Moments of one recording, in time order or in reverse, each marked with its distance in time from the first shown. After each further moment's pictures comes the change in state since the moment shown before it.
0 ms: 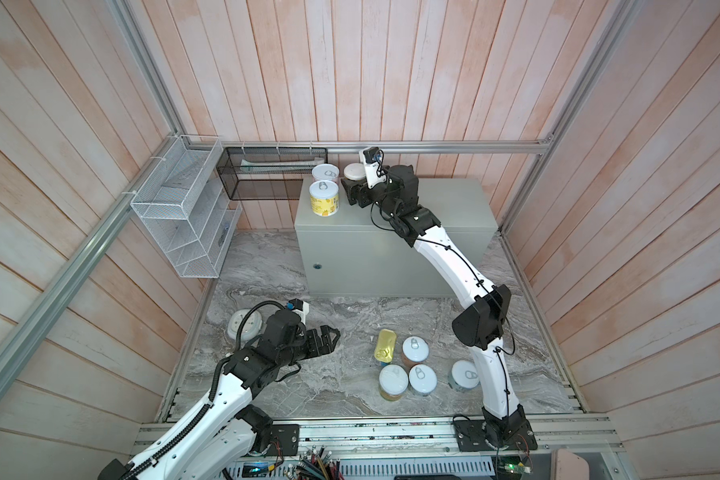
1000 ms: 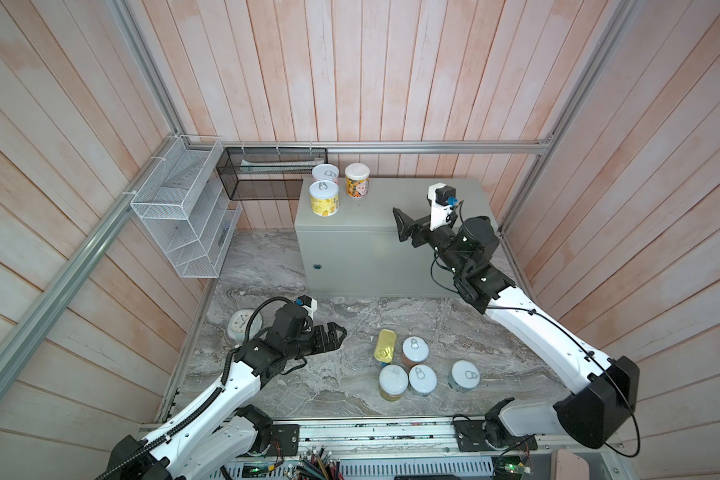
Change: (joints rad) left arm -0.018 0.117 0.027 0.074 0.053 0.013; right arm -0.055 -0.914 -1.227 0.447 0.072 0.102
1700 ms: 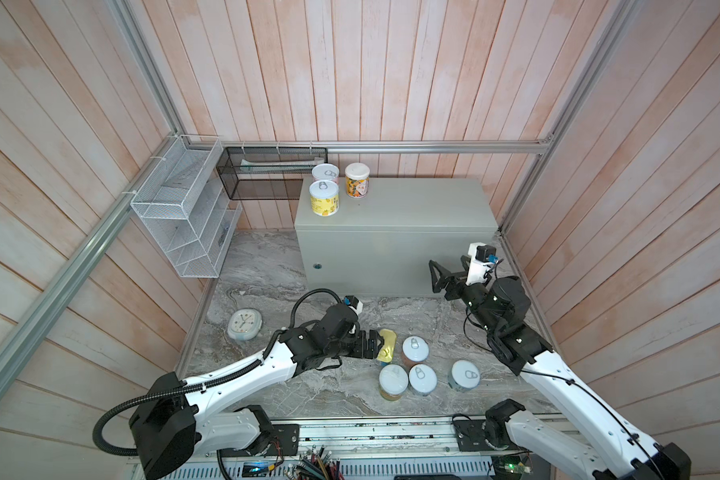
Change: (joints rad) left arm -0.363 0.316 0.213 0.059 -0.164 -0.005; right arm -0.095 -0.481 -0.533 -0.154 0.062 0.202
